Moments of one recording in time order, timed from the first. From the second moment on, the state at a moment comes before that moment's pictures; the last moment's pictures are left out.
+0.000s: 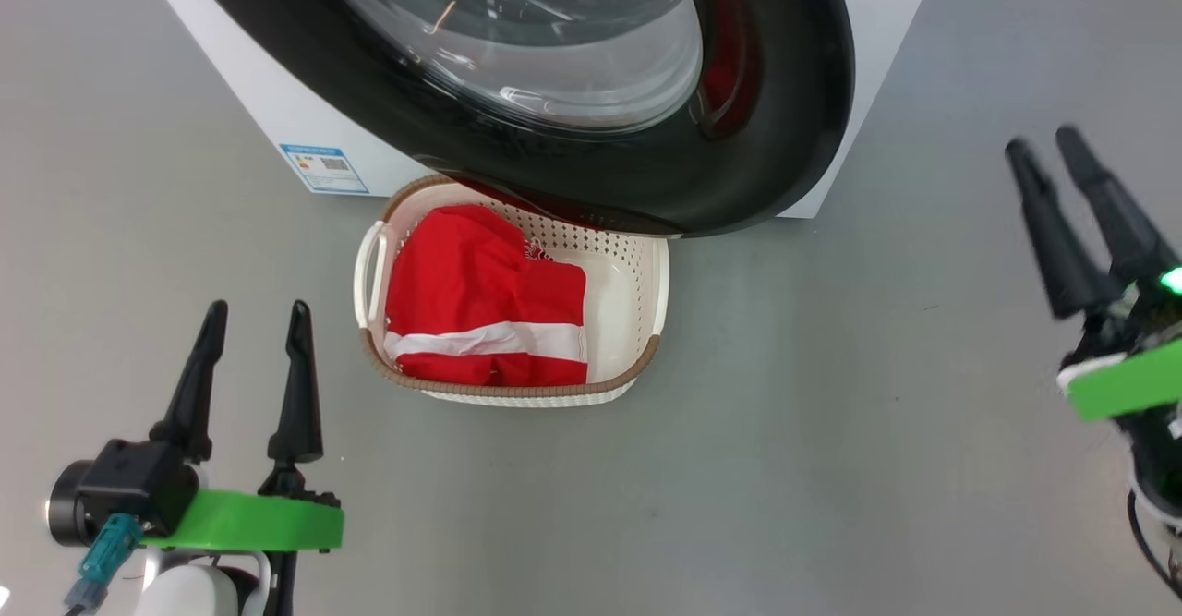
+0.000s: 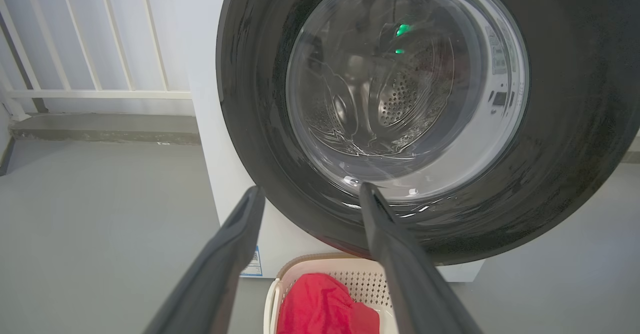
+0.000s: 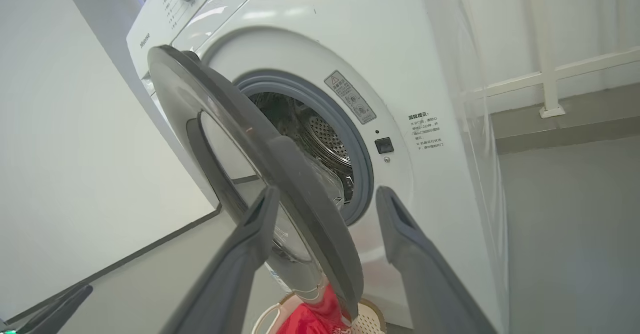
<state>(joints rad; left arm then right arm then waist) -0.21 0.03 -0.01 0.11 -0.17 -0.13 -0.26 -0.38 -0.59 0.25 -0.02 1.05 0.13 -0.18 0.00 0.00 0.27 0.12</state>
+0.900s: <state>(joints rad) -0.20 0.03 -0.03 0.12 -0.17 -0.13 -0.26 -0.27 -0.44 0.18 0.04 0.63 0.13 -0.25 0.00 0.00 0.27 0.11</state>
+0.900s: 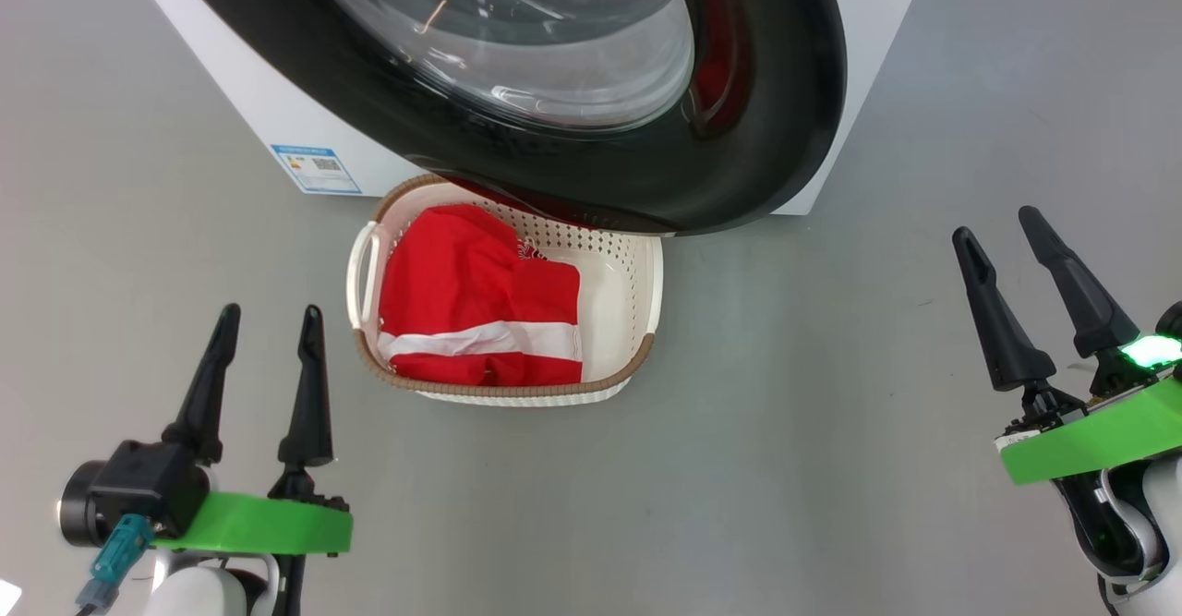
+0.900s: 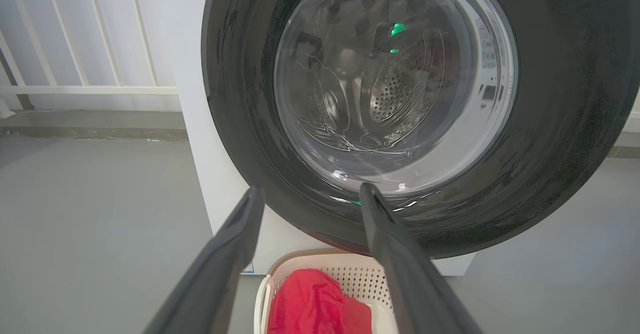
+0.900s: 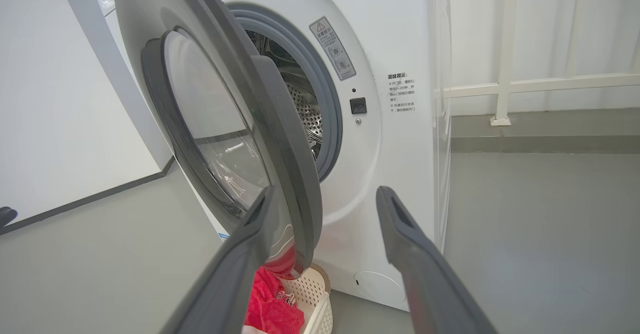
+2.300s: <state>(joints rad) -0.21 0.04 -0.03 0.12 -0.17 -0.13 -0.26 -0.78 -0.61 0.39 0.30 1.47 0.13 0.17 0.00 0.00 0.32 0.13</state>
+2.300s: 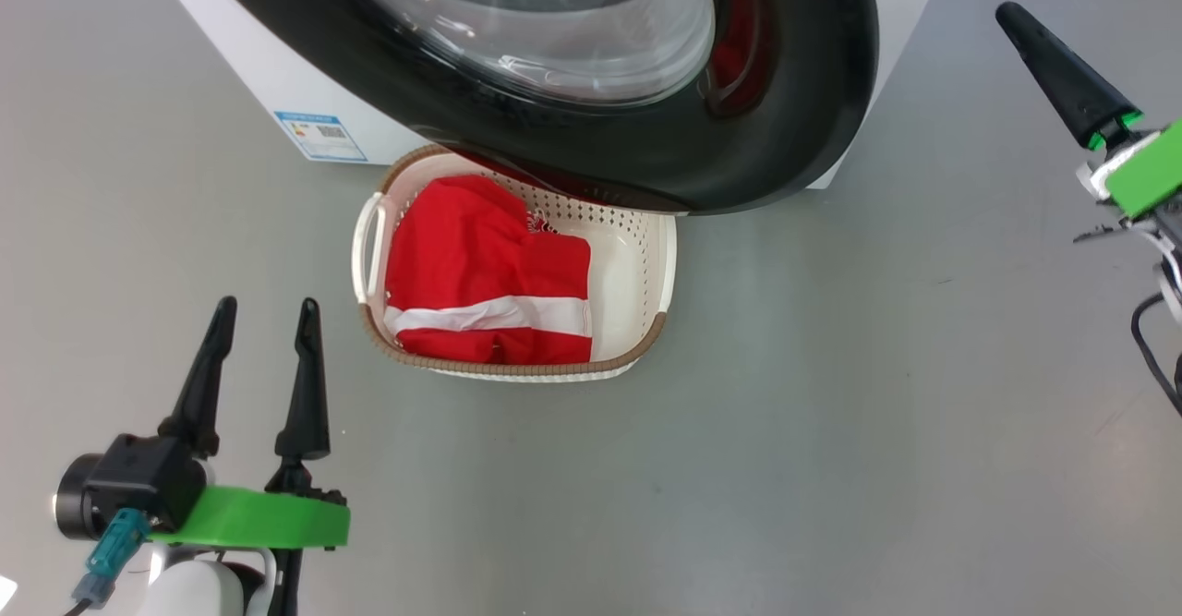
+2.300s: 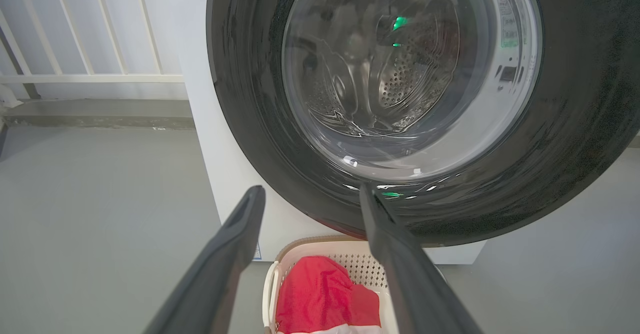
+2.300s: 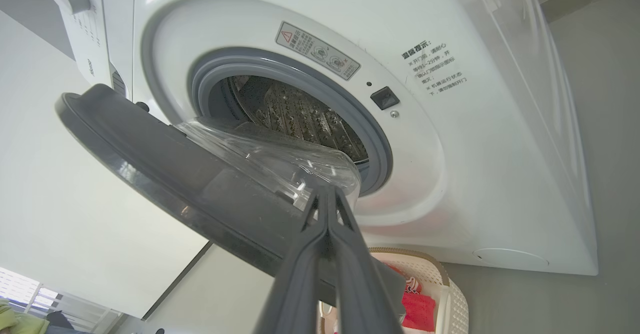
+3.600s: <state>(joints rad) -0.23 0.03 -0.02 0.12 -0.18 -0.13 -0.26 -1.03 -0.47 0.45 0.66 1.72 0.13 0.67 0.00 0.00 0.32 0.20</state>
